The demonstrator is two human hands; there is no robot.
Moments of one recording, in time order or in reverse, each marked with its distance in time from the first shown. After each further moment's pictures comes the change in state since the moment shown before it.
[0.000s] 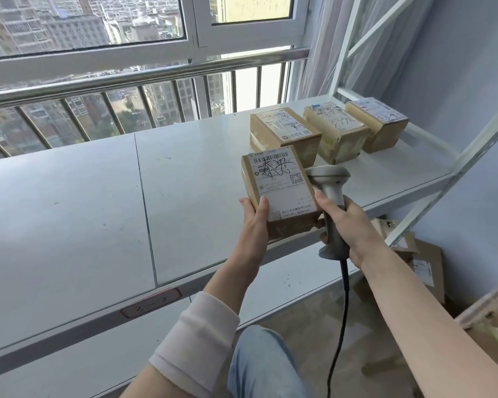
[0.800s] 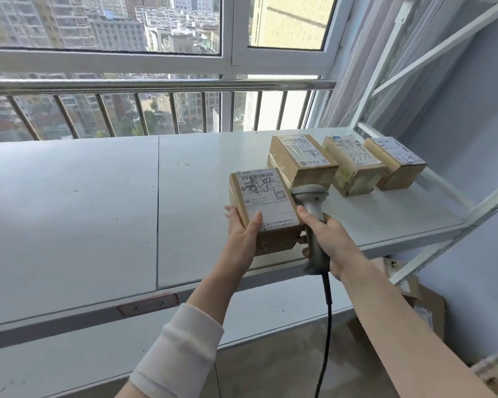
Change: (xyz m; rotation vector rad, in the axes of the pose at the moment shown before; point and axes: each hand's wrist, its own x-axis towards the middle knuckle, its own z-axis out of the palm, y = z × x) left_hand 0.001 0.010 -0.024 -0.008 0.192 0.093; right_hand 0.021 -0.018 0.036 -0.106 -0.157 0.052
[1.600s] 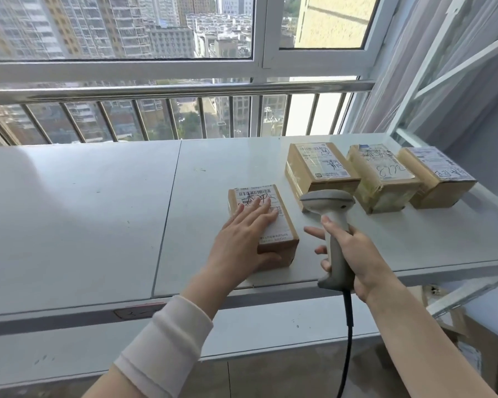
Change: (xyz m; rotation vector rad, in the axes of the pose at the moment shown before) left_hand 0.026 0.008 -0.009 1.293 0.006 0.570; right_hand 0.025 -0.008 -0.032 0.150 -0.126 0.058
